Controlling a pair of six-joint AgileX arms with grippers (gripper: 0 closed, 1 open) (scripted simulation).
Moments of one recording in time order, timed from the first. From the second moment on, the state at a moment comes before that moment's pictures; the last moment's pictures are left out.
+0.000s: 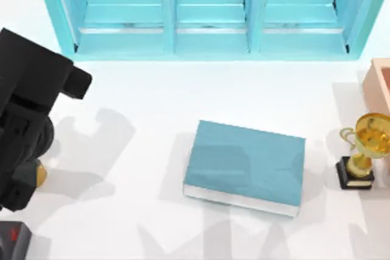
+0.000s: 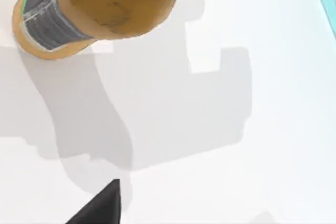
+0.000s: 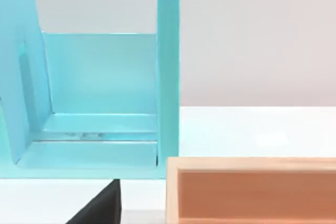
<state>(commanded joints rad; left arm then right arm) -0.56 1.10 0.83 -0.74 -0.40 -1.55 0.00 0.00 0.00 0.00 0.00 0.00</state>
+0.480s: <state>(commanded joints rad) -0.19 0.40 0.32 -0.27 -0.12 -0.49 0.00 0.00 0.00 0.00 0.00 0.00</state>
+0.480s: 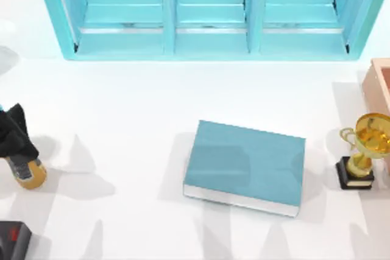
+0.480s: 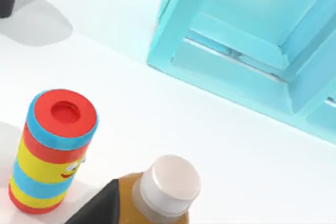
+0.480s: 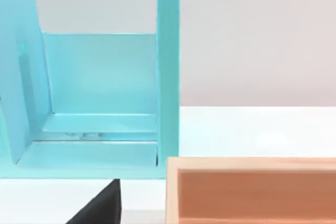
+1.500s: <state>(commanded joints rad) 0.00 0.00 0.00 0.00 0.00 0.00 0.00 0.03 0.02 -0.02 0.00 -0.01</state>
